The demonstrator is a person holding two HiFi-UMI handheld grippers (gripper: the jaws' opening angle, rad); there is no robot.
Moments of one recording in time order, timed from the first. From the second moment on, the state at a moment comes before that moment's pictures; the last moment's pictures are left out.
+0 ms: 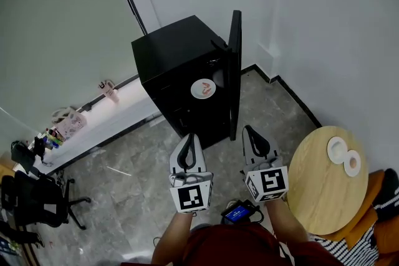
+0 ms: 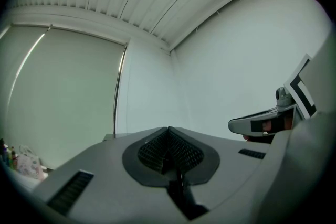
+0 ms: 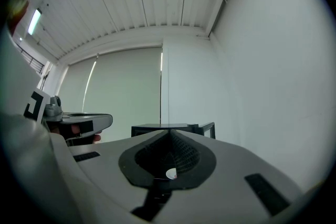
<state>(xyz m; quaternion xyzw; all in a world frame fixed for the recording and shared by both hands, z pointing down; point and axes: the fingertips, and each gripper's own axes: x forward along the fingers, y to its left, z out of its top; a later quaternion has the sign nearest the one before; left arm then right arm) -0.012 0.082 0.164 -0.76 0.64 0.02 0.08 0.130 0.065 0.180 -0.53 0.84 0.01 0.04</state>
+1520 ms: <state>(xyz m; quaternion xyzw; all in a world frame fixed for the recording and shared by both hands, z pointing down) -0.090 -0.090 0.168 -0.78 0.61 0.09 0.06 0.035 -0.096 0.181 -0.54 0.84 0.05 -0.01</state>
